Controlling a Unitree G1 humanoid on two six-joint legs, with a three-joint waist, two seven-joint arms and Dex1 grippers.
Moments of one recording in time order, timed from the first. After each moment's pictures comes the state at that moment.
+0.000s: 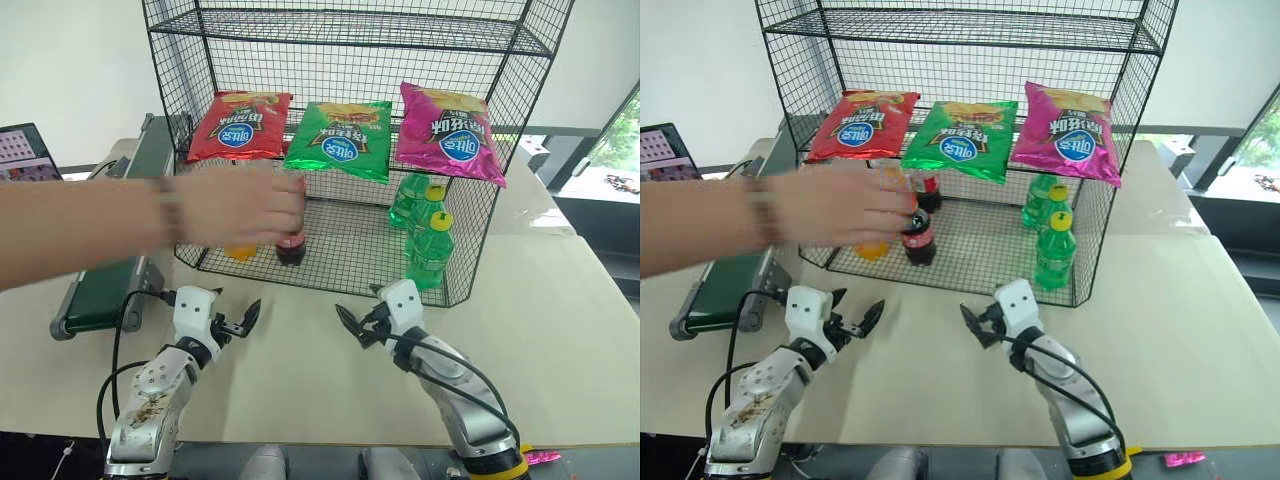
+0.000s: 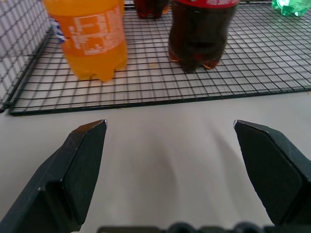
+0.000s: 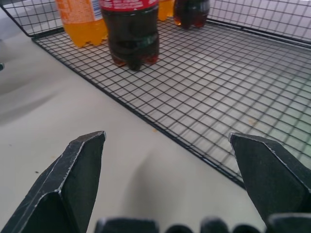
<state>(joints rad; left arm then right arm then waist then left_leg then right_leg) 0.08 0.32 0.13 -0.34 -0.26 0.39 -0.36 -0.06 -0.19 0.21 -0.31 0.08 0.40 0.33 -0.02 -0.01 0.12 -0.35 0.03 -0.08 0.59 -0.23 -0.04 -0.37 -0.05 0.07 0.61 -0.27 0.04</state>
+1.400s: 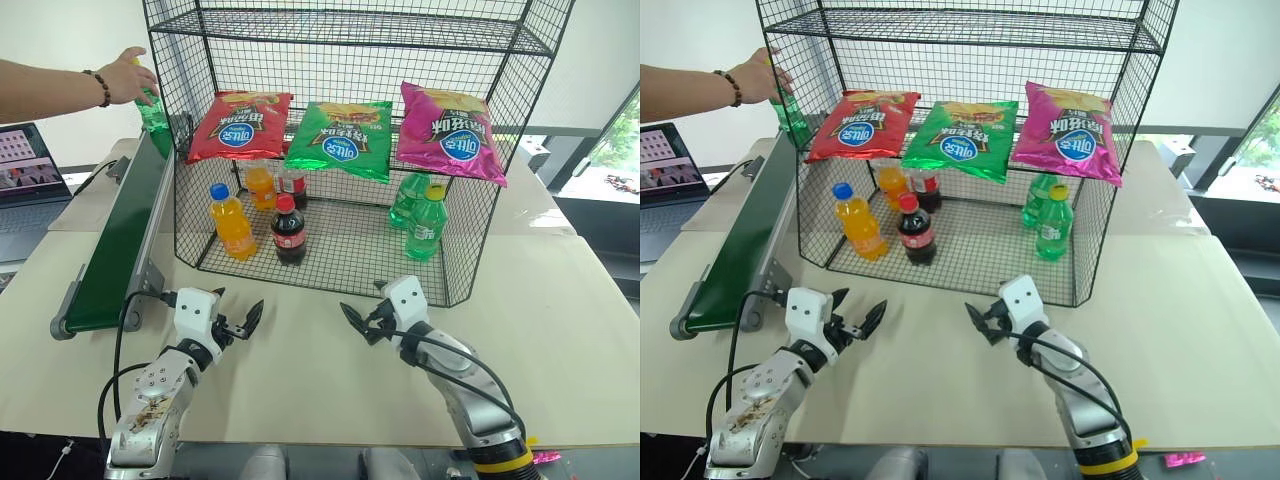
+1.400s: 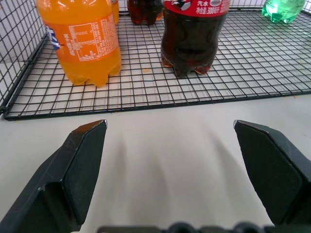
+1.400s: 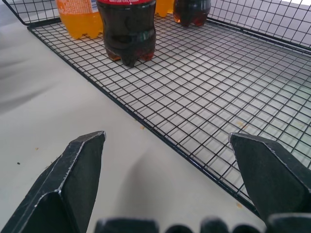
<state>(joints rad) 0.10 0.30 0.12 -0.36 -0.26 0.37 -0.36 -0.10 -0.24 0.17 -0.26 0.06 0.38 0.40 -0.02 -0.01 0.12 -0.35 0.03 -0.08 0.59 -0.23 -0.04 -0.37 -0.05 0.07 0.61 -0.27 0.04</state>
